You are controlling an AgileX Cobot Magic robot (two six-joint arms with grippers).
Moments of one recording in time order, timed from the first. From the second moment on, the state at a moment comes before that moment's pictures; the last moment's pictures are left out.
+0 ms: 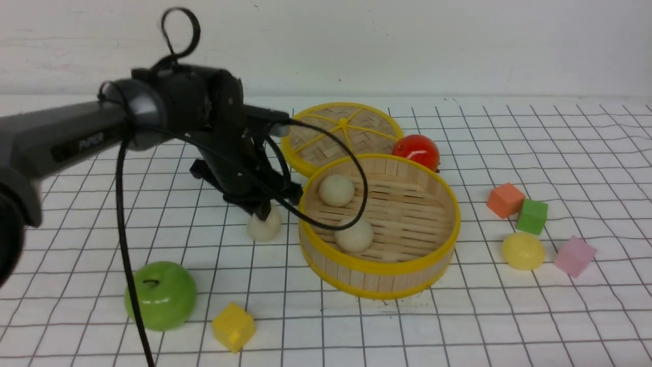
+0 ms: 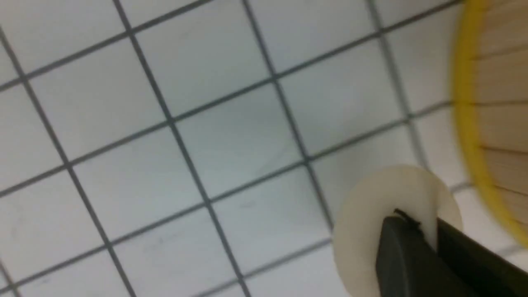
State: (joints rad) right arm 0.05 -0.01 0.02 0.15 0.39 -0.03; left arm -0.38 2.04 -1.68 -0.05 0.86 0.03
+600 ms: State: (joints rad) right arm 0.05 -0.01 0.02 0.15 0.39 -0.03; left arm -0.69 2.08 -1.69 -0.14 0.55 0.21
